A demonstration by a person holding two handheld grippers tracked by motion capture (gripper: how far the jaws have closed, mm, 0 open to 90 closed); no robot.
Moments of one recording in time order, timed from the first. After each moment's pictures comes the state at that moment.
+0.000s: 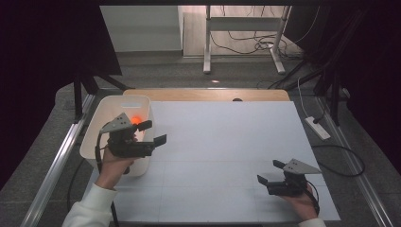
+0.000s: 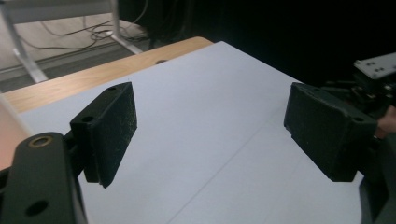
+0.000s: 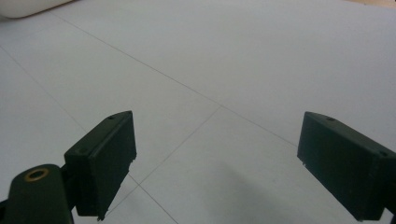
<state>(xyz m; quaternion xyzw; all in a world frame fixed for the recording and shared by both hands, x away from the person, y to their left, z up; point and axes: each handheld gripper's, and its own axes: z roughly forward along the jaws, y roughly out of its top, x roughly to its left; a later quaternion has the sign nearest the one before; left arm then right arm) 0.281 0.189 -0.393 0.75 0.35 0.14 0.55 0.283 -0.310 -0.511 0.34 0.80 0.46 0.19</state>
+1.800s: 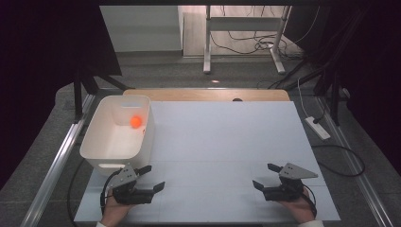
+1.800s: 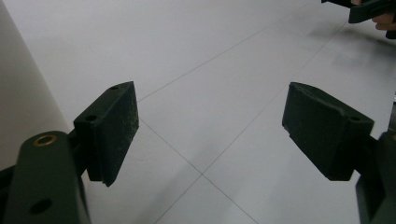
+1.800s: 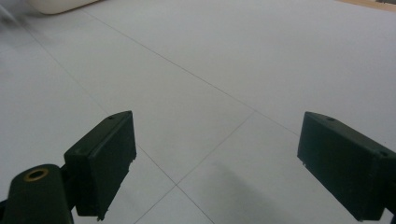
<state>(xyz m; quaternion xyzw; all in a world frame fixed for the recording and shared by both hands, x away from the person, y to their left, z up) 0.219 0.199 -0.520 0.77 0.36 0.14 0.50 0.271 -0.298 -0.511 0.31 0.81 0.47 0.18</state>
